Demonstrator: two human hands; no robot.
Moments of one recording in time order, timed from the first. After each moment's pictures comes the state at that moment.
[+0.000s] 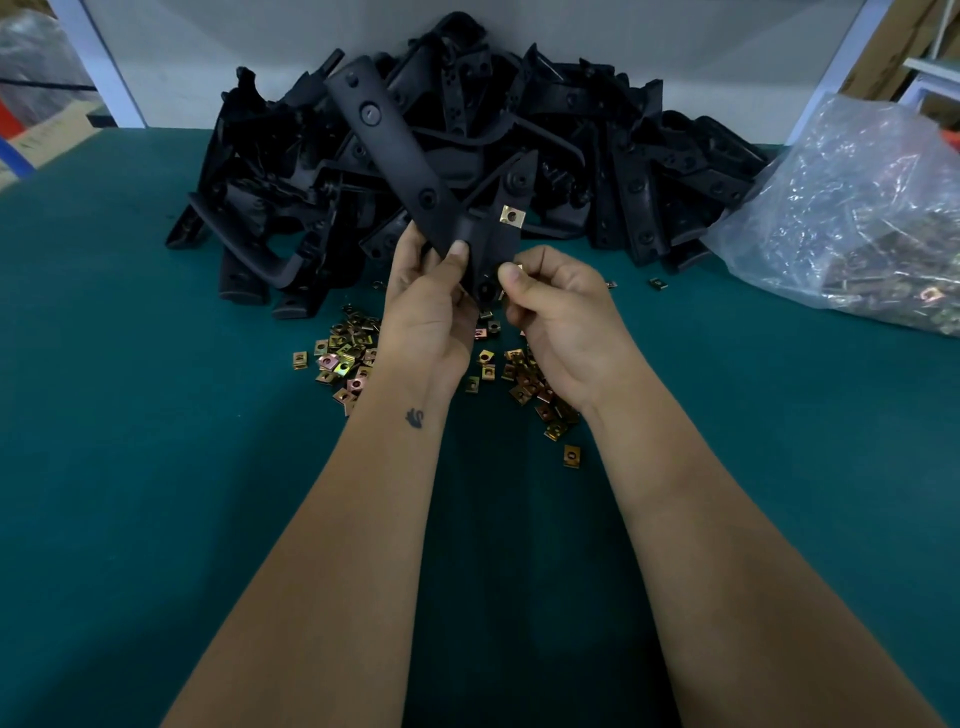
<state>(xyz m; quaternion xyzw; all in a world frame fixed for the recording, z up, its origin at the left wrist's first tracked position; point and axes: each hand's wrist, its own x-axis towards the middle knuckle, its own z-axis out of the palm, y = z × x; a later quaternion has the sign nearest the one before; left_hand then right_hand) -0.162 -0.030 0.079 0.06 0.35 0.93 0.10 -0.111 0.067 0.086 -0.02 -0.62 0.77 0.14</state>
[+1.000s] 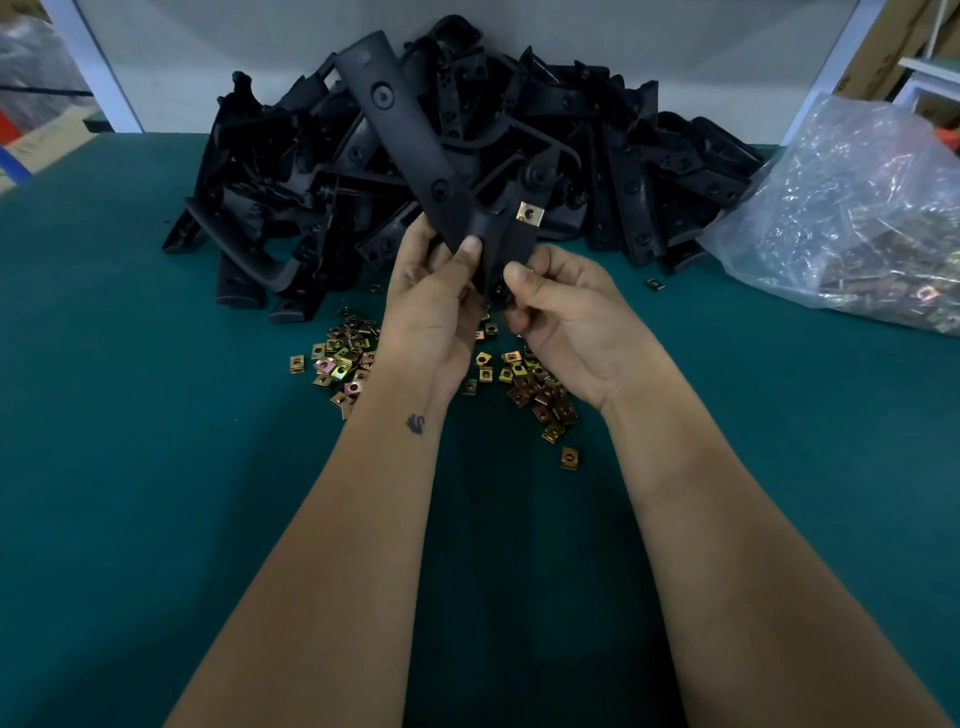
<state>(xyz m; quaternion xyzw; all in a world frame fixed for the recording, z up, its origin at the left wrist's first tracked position) -0.157 -0.033 0.081 0.14 0.39 0.90 0.11 -0.105 0.080 0.092 0.03 -0.57 0.82 0.07</state>
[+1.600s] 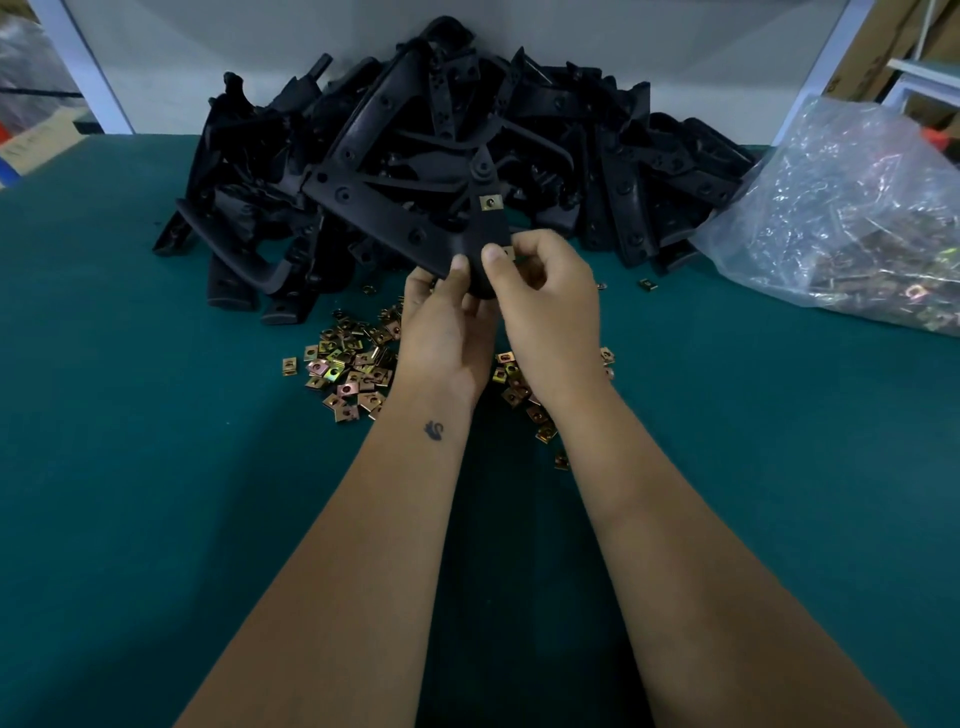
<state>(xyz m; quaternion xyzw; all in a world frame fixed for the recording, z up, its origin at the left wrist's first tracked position) -0.155 -0.011 0.068 -0.02 0.29 0.94 0.16 -0.110 0.052 0.089 -0.11 -0.77 0.55 0.31</state>
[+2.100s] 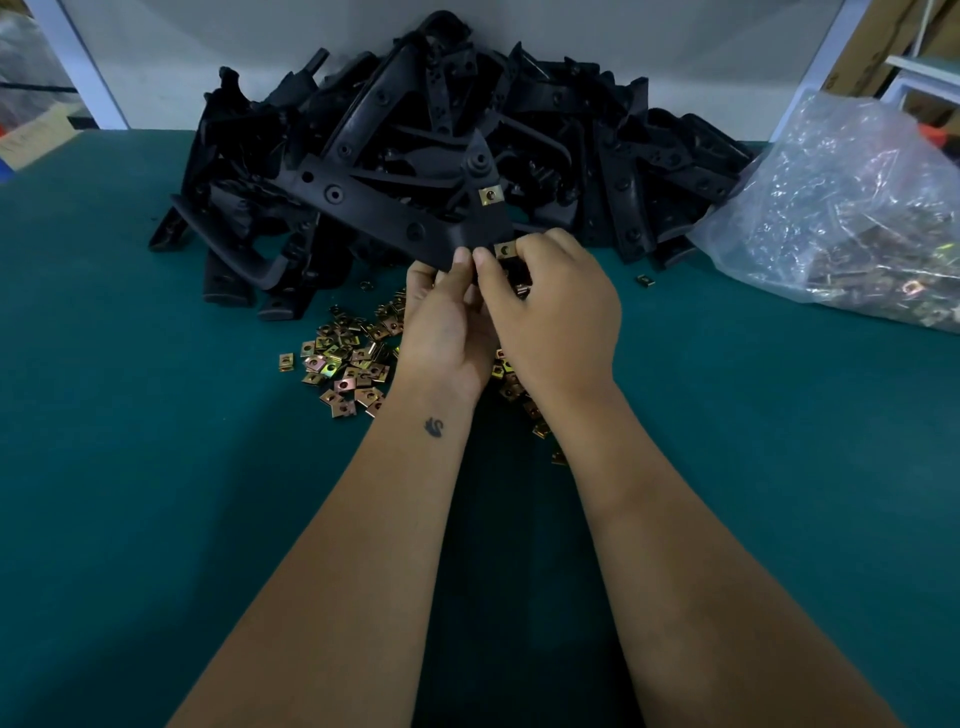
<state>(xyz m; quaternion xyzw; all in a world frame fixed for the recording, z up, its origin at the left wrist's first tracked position) -0.151 -0.011 0.070 -0.01 0.31 0.94 0.17 -0.107 0.056 0.085 -0.10 -0.87 0.24 0.42</state>
